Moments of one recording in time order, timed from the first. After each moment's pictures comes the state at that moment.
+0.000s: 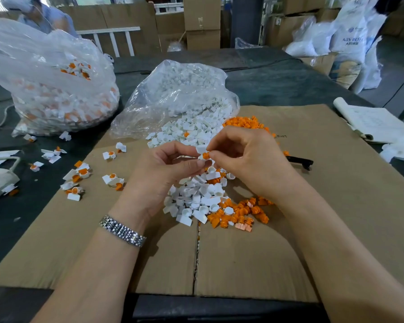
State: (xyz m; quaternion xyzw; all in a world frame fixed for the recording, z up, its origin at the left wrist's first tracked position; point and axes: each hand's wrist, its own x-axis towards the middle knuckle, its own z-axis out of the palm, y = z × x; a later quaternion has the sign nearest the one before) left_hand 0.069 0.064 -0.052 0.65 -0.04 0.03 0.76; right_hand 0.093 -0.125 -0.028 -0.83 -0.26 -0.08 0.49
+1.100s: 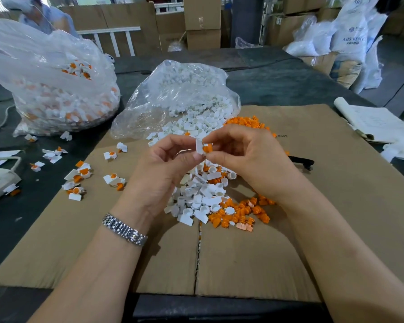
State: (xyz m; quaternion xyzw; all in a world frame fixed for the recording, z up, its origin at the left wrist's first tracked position) left_hand 0.075 0.065 -0.057 0.59 -0.08 0.03 0.80; right_hand 0.092 -0.129 -0.028 -0.80 -0.26 -0.03 0.55
